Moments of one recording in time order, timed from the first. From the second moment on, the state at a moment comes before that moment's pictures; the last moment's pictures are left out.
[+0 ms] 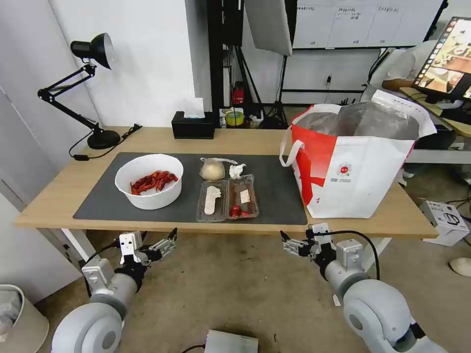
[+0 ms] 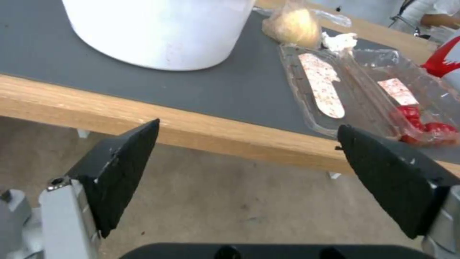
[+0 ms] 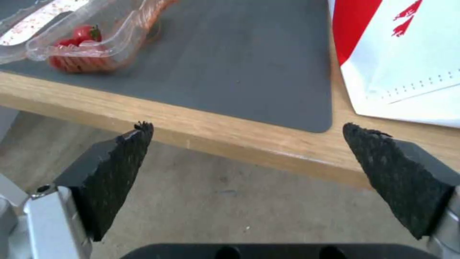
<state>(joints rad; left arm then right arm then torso) 1.57 -1.16 -0.59 -2.26 -0.70 0.41 -0.21 -1.39 1.09 0.35 2.25 0.48 -0.66 0.25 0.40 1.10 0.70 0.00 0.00</state>
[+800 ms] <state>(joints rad) 1.57 -1.16 -0.59 -2.24 -0.64 0.39 -0.20 -1.40 1.09 0.35 2.25 0.48 -0.66 0.24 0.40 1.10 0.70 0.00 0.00</state>
